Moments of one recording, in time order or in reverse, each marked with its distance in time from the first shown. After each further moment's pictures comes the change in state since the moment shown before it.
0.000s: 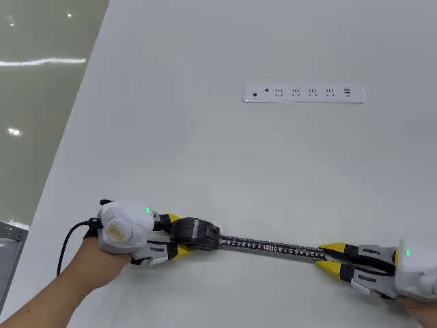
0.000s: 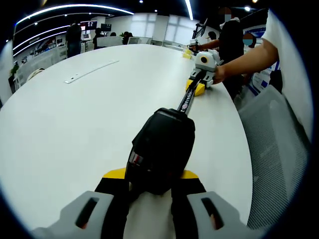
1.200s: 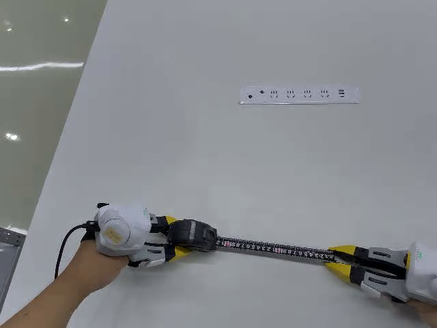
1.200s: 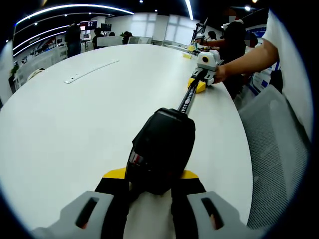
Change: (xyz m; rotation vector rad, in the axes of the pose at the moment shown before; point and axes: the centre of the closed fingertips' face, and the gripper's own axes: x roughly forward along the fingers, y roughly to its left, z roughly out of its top) left arm 0.000 0.000 0.000 0.000 0.003 0.002; right arm -0.023 -0.006 -0.008 0.021 -0.006 -0.033
